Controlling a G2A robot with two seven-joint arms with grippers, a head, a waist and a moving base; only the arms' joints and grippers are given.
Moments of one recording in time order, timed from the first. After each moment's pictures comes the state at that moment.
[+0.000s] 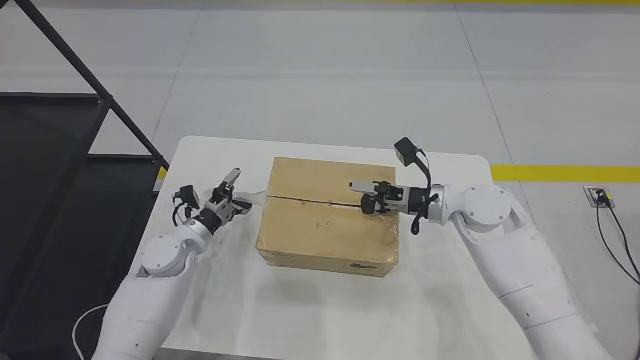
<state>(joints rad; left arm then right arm) 0.75 -1.20 -1.24 -0.82 -0.49 -0.20 -0.51 -0.58 -1.22 1.09 -1.10 0.18 -0.15 1.05</state>
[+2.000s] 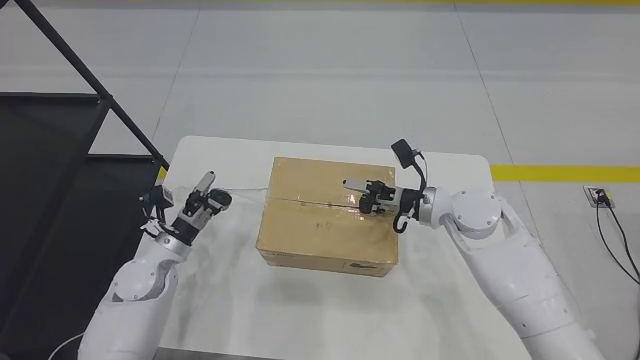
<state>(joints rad) 0.95 -1.17 -1.42 -1.05 -0.37 -0.46 -0.55 -0.62 -1.22 1.07 -1.19 0.12 -0.01 0.91</state>
